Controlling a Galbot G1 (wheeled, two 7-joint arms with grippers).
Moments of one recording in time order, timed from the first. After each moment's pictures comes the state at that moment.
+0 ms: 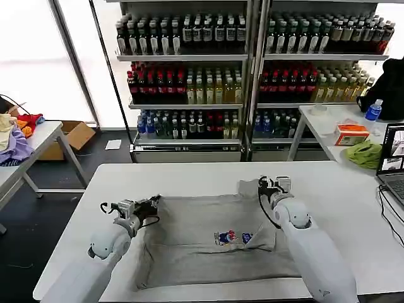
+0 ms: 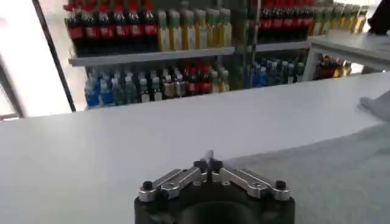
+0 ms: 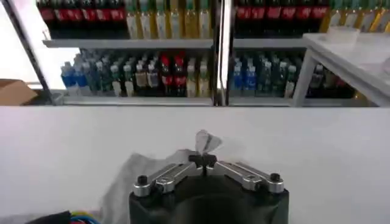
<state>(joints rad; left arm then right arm) 0.89 -1.04 -0.16 -1.60 -0.56 0.46 -0.05 -0.70 1.19 0.22 1.47 0.56 -0.58 0.20</state>
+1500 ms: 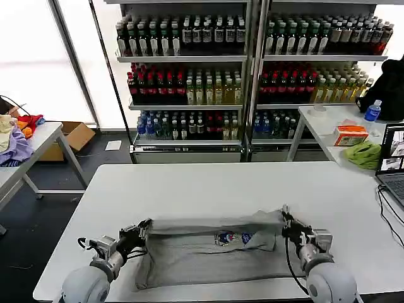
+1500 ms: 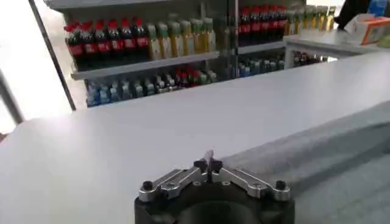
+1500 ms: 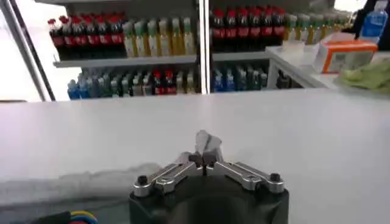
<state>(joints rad) 1.31 -0.99 -0.35 -1.90 -0.43 0.40 0.01 -1.38 1.15 0.49 2.03 0.52 -0.53 0.25</state>
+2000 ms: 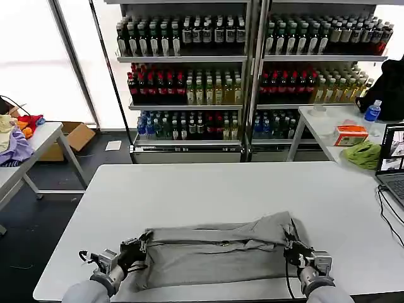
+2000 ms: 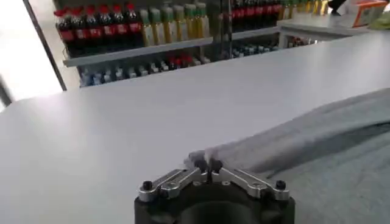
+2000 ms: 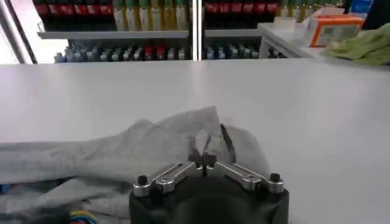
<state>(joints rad) 1.39 -1.01 -0.37 -1.91 -0.37 0.38 0.04 -1.48 1.17 0.48 2.03 0.45 -0.49 0.26</state>
